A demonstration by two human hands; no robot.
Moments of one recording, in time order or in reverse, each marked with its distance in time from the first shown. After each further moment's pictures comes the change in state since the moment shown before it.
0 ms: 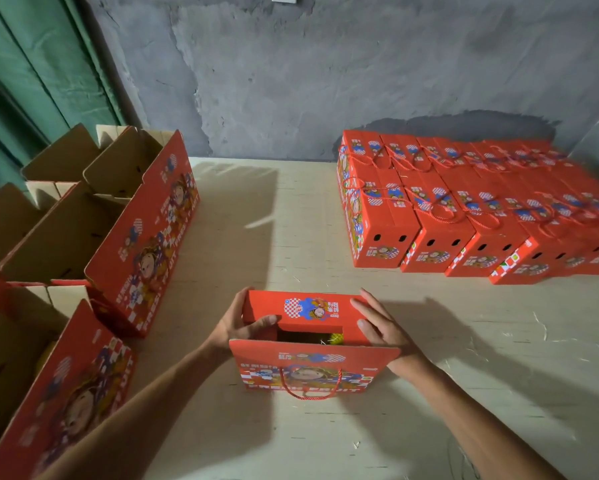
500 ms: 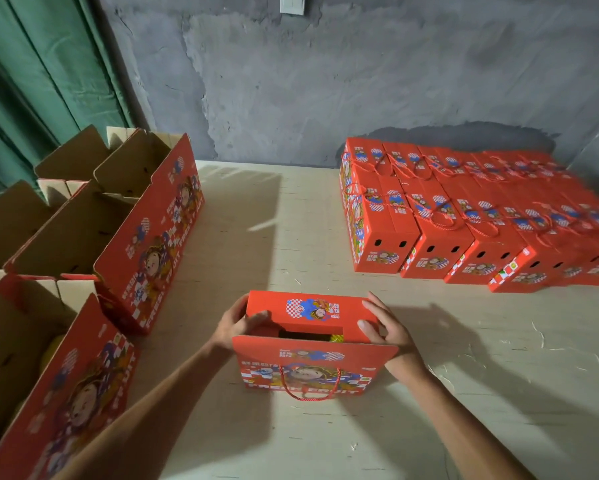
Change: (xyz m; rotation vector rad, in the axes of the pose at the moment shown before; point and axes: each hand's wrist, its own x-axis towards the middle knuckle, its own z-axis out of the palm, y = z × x) left_hand -0.010 0.009 0.007 -0.247 0.042 -0.067; right_hand -0.006 0.004 0.009 0.350 0.196 0.083
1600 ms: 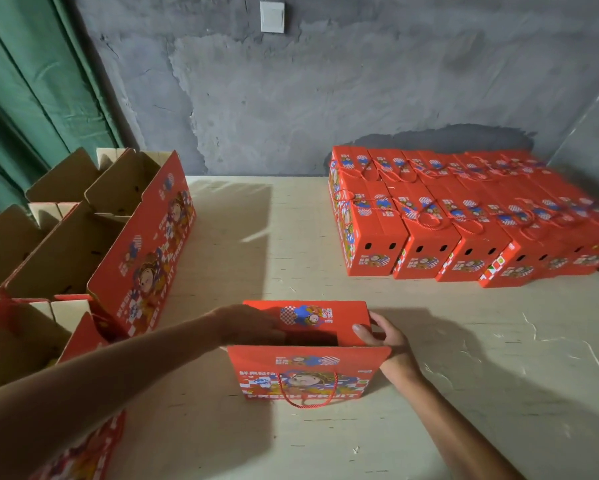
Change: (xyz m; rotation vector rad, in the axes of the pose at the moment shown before) left_hand 0.026 0.077 0.011 1.822 -1.005 0.702; right_hand -0.017 -0.015 0.005 0.258 0.145 0.266
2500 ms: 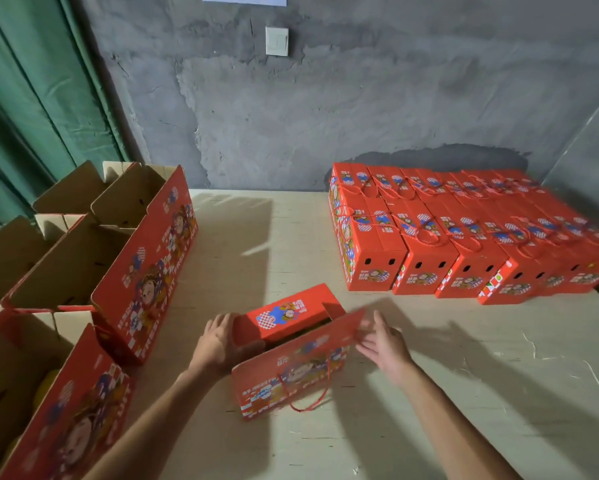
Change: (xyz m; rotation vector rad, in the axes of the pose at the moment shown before) left_hand -0.022 0.021 0.061 -0.860 0.597 -1.020; right_hand 0.017 -0.052 0.015 0.192 0.116 0.327
